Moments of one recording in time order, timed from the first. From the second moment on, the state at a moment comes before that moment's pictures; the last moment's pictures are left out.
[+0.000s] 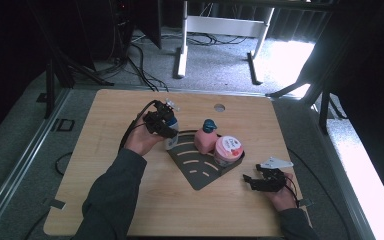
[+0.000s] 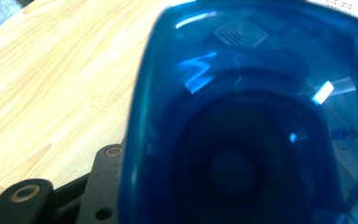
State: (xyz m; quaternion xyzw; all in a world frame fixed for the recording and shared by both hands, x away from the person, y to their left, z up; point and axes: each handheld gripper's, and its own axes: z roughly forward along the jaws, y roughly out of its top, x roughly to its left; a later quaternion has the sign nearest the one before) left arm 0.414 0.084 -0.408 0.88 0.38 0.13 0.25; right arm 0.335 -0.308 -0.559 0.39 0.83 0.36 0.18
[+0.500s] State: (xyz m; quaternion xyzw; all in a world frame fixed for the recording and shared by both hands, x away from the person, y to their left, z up) left arm 0.421 0.078 -0.416 0.88 0.38 0.12 0.25; right arm 0.335 -0.308 -0.559 0.39 0.83 0.36 0.18
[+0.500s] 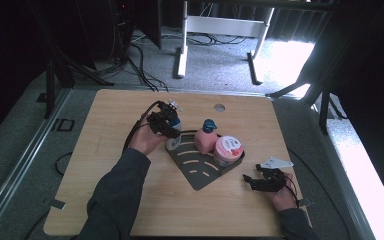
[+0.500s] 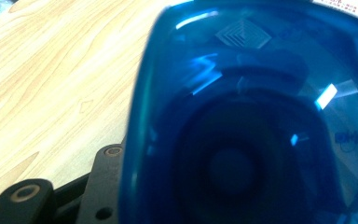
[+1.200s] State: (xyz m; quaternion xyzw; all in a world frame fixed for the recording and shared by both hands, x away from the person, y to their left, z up) left arm 0.429 0.066 -0.424 0.88 0.38 0.13 0.26; right arm 0.335 -0.308 -0.559 0.39 0.83 0.36 0.17
